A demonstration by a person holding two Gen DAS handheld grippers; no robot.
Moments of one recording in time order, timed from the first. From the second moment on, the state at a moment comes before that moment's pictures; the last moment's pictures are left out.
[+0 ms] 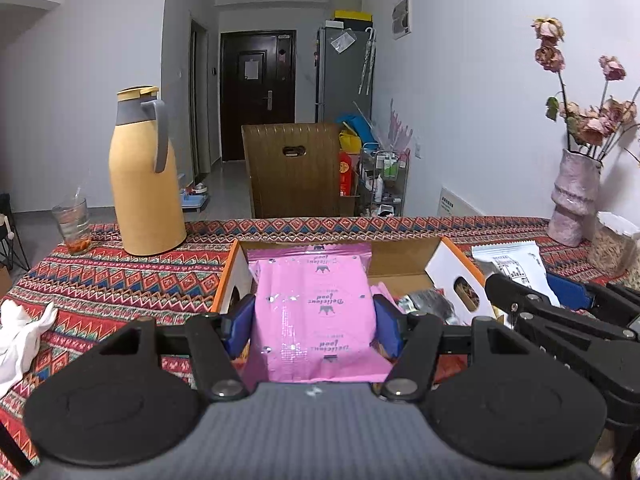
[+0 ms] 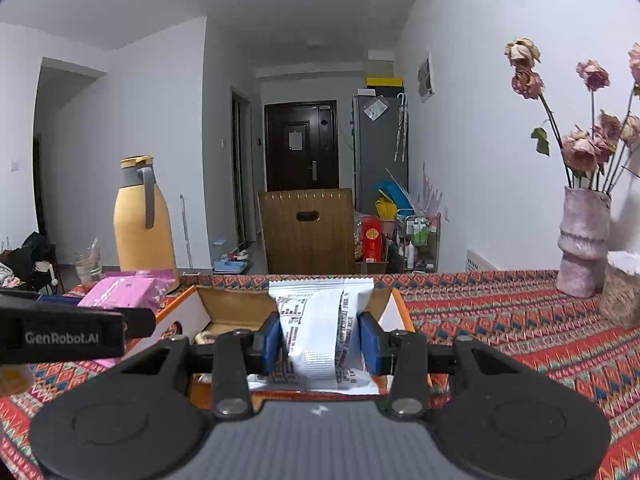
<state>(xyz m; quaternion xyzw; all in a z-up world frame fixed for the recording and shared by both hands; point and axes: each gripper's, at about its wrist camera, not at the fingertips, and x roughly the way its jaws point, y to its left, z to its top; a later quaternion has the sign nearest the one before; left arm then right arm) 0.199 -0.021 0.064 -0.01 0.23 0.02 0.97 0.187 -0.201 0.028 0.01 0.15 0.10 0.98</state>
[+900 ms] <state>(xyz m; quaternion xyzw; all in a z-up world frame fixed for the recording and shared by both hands) 0.296 0.008 -0.001 -0.06 0.29 0.00 0.95 0.291 -0.193 -0.028 0.02 0.22 0.10 0.97</state>
